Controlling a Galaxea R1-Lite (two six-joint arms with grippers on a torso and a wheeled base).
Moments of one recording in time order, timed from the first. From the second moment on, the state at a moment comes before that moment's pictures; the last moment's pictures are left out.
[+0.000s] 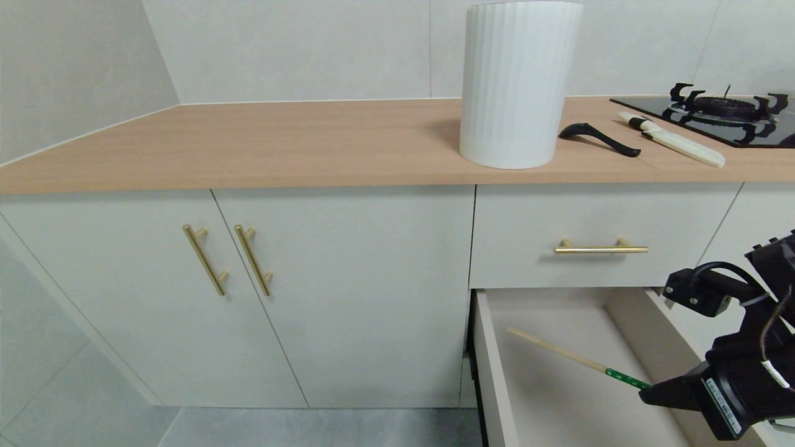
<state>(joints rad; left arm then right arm) 0.00 0.00 0.00 0.00 -0.01 0.01 0.39 1.35 -0.81 0.40 0.17 0.01</state>
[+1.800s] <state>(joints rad) 0.00 0.00 0.00 0.00 -0.01 0.01 0.42 2.13 -0.78 -0.18 0.00 0.29</state>
